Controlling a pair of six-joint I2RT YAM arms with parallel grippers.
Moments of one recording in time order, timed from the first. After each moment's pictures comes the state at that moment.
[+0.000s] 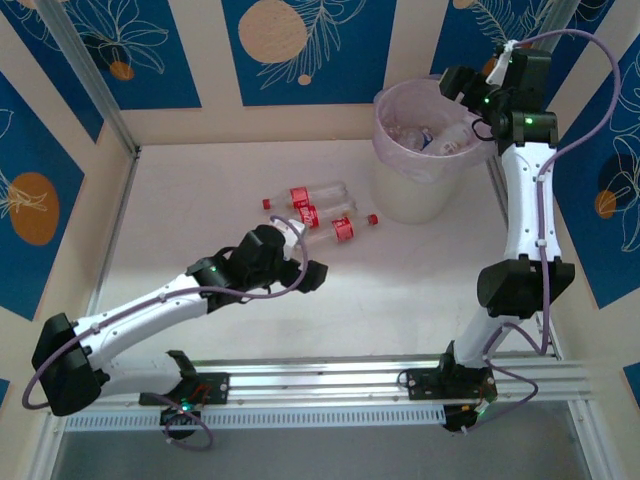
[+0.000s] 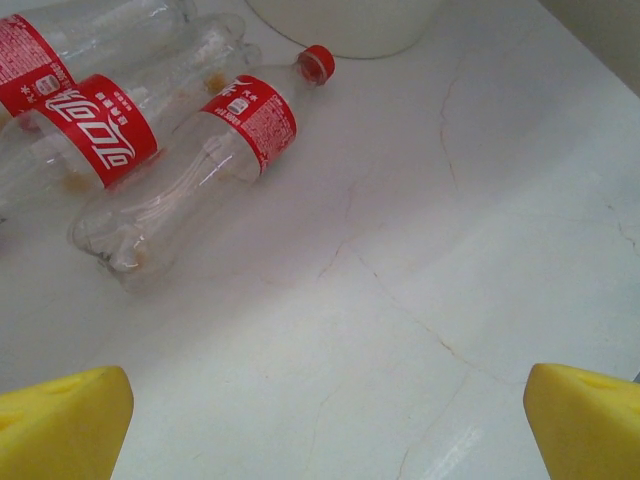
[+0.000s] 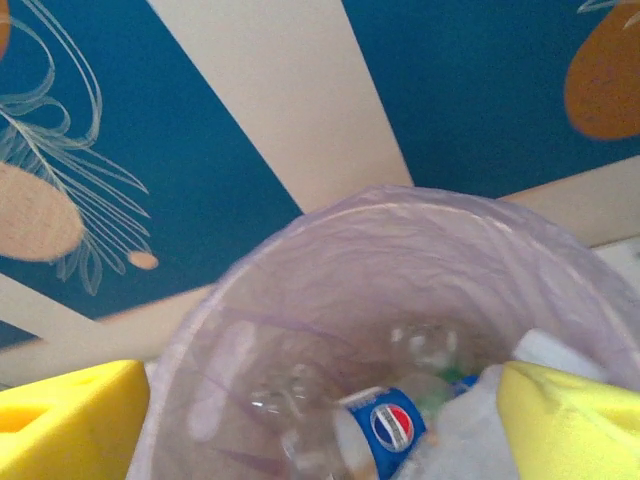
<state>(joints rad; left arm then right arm) -0.90 1.18 0.90 -0.37 -0.06 -0.35 -0.09 1.75 2.10 -0.74 -0.21 0.34</state>
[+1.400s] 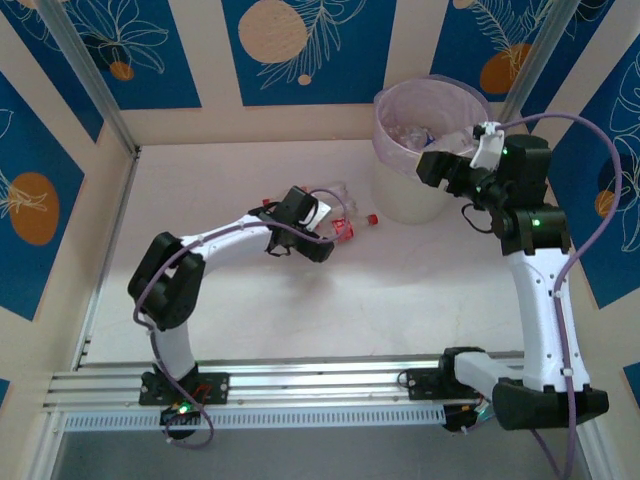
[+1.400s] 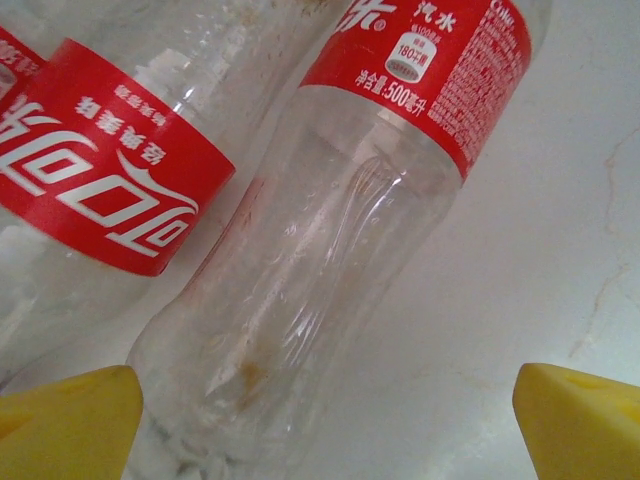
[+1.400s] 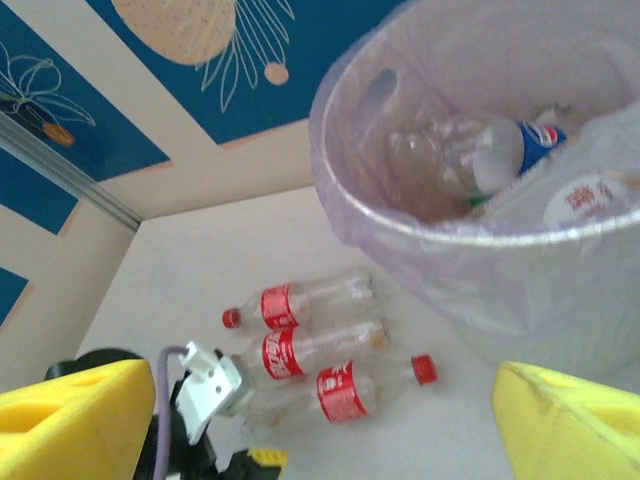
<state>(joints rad) -0.68 1.85 1.29 -0.44 0.03 0.00 0.01 1.09 1.43 -0.78 -0.37 0.34</state>
